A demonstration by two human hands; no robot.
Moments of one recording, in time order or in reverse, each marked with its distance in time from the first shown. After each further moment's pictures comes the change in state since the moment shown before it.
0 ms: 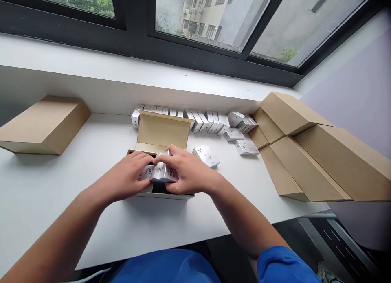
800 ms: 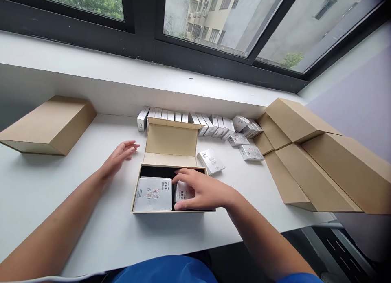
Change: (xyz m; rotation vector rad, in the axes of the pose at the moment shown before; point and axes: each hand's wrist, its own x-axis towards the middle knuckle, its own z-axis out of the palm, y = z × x) left_hand 0.017 -0.102 0.027 -0.874 0.344 -0.304; right_hand -0.029 0.016 0.016 0.313 -0.177 0.132
